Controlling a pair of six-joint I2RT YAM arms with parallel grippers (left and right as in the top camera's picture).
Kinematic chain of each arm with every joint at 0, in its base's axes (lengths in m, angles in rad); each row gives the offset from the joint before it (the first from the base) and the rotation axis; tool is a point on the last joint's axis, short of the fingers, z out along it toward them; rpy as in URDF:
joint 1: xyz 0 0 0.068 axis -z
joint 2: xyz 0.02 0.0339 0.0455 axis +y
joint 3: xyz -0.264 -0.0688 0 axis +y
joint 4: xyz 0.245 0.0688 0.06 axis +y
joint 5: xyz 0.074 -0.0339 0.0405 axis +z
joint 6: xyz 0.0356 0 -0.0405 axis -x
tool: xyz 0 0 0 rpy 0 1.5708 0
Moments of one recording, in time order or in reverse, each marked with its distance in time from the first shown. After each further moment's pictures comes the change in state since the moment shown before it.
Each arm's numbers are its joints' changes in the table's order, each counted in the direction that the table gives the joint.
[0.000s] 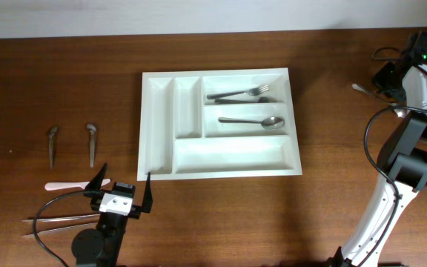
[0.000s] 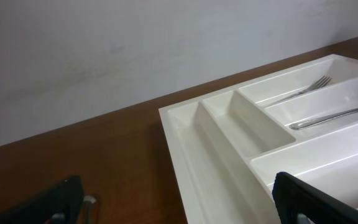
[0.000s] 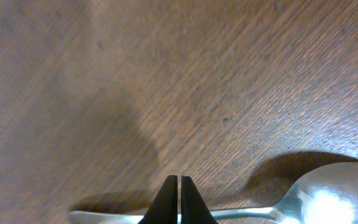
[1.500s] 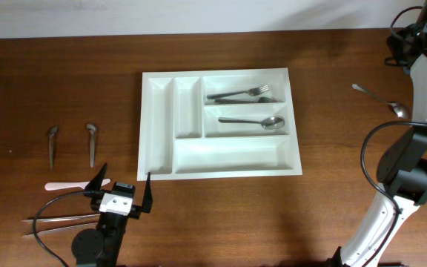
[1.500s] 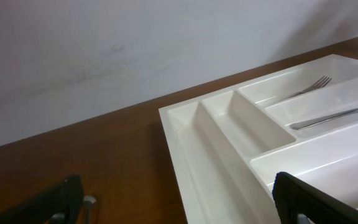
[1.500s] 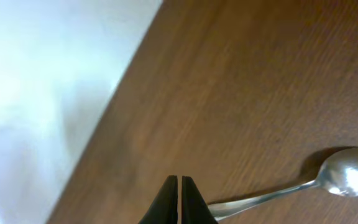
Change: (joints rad) left arm 0.000 0.000 0.000 0.000 0.000 0.000; right arm -0.058 -0.213 0.000 -0.092 -0.064 -0.314
